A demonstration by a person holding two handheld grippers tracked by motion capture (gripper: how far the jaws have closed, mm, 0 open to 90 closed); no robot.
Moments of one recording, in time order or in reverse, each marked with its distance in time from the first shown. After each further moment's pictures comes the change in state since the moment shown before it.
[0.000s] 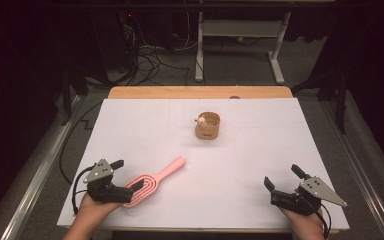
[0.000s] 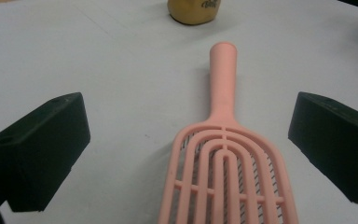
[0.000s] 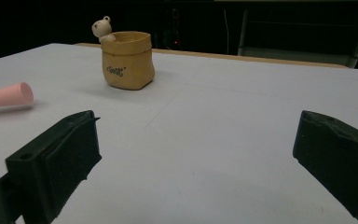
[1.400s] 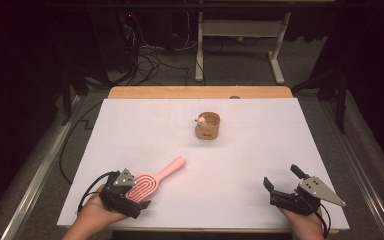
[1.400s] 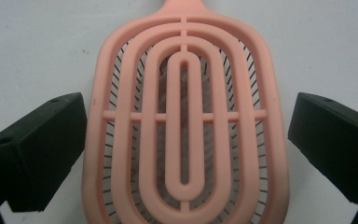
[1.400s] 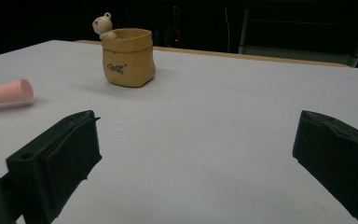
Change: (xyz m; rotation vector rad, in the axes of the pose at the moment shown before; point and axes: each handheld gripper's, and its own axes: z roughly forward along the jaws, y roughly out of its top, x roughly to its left) left arm -0.021 -0.003 0.024 0.435 -0.033 0.162; right arm 0.001 -0.001 0.001 0.010 0.001 -0.008
